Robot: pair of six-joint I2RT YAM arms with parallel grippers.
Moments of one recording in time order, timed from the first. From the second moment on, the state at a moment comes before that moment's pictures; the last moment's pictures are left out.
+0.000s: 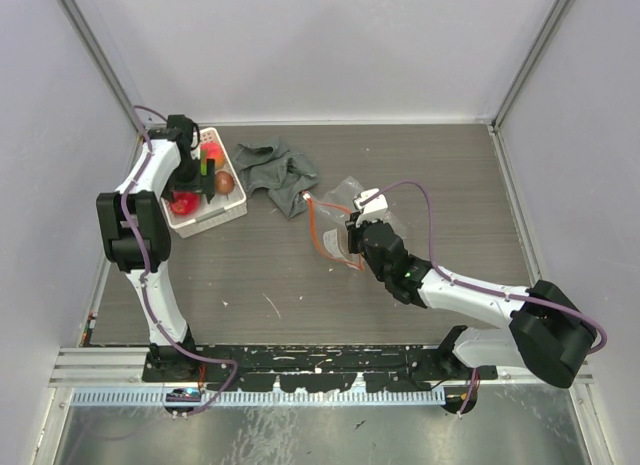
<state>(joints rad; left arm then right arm) 0.02 2.02 1.74 -0.99 -0.15 -0.05 0.83 1.22 0.55 0.40 0.46 0.21</state>
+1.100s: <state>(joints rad) 0.03 2.09 1.75 -0.91 -0.10 0.00 0.83 1.24 0.55 0.40 0.46 0.21</state>
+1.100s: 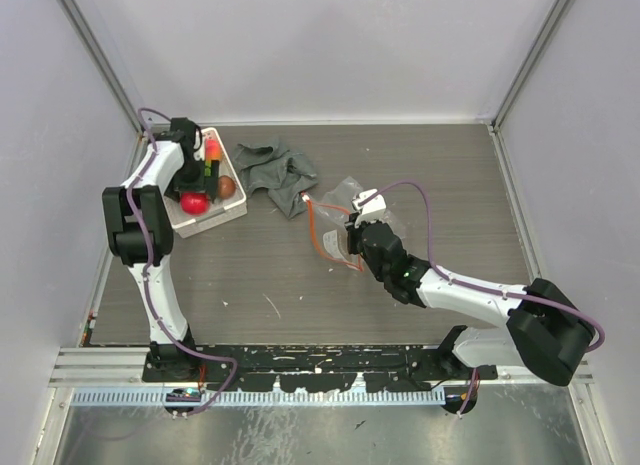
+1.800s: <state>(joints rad) 0.03 2.10 1.75 -0.97 -0.14 -0.13 0.83 1.24 0.55 0.40 0.46 0.21</state>
